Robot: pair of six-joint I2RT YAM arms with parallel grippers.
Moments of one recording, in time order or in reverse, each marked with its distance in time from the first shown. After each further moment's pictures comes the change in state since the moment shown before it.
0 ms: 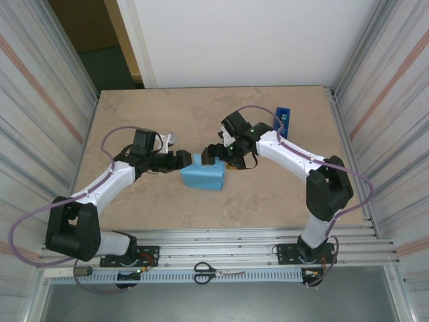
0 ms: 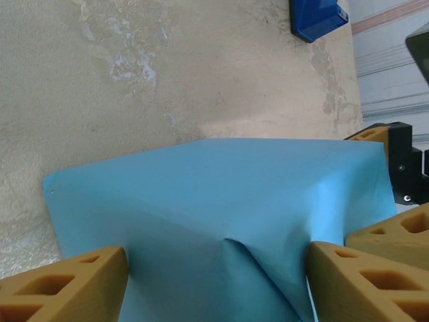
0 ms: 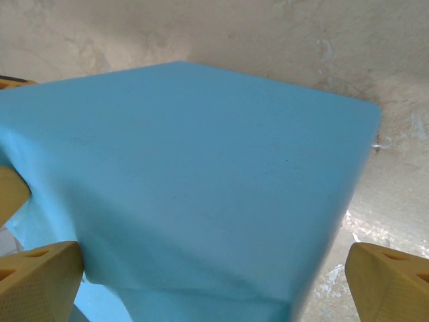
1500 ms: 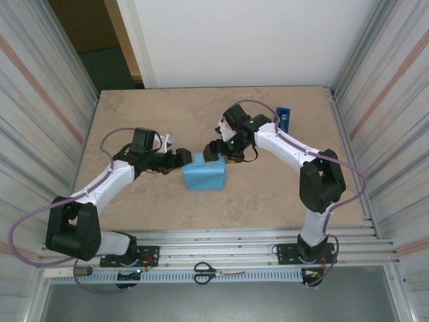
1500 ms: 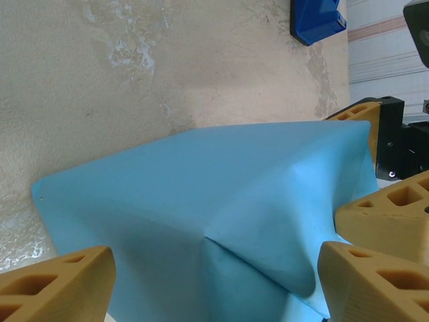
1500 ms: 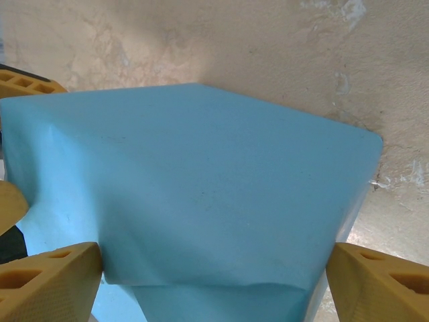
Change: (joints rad) left arm 0.013 0.000 0.017 -0.032 0.033 -0.071; right arm -0.053 0.093 0.123 -0.079 -0.093 -0.197
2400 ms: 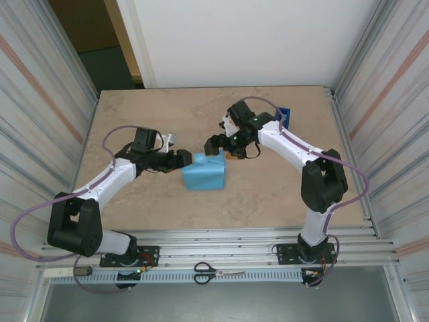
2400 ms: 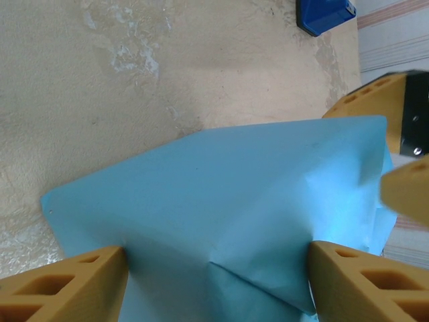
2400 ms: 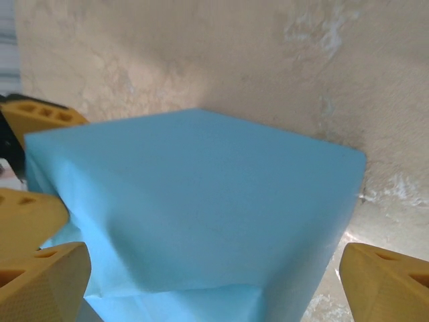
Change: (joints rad) left arm -0.008 0.035 0.015 -0.011 -0.022 0.079; right arm -0.047 -0.016 0.005 0.047 -0.015 0.052
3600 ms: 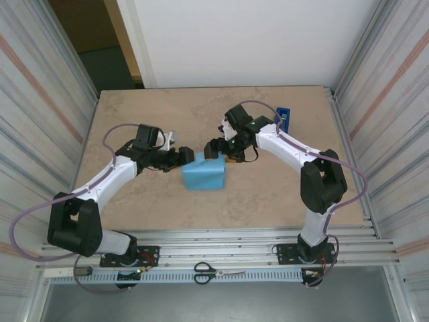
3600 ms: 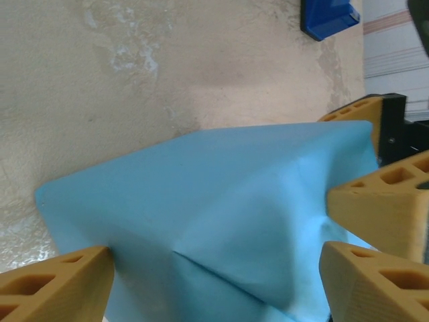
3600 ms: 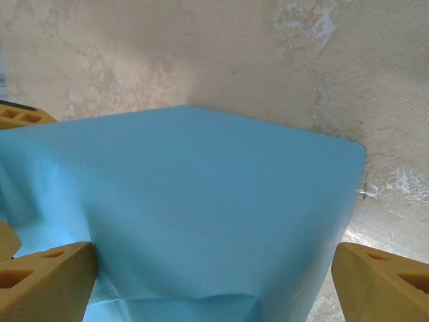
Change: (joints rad) left arm -0.024 0.005 0.053 -0.056 -0.034 -0.054; right arm 0.038 0.006 -0.045 0.021 0.044 0.031
